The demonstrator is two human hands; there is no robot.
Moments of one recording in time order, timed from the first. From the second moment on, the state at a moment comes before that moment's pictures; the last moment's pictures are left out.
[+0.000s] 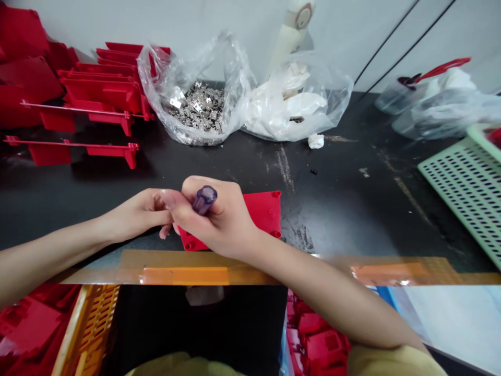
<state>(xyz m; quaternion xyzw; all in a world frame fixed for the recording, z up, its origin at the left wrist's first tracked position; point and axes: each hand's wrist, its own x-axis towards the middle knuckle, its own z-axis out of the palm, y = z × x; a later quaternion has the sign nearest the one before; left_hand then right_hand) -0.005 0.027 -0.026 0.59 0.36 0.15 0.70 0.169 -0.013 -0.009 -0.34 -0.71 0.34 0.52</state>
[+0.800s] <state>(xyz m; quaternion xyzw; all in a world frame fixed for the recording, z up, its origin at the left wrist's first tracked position) -0.005 0.027 -0.025 0.58 0.36 0.16 0.72 0.167 -0.011 -0.006 -0.33 -0.73 0.34 0.50</state>
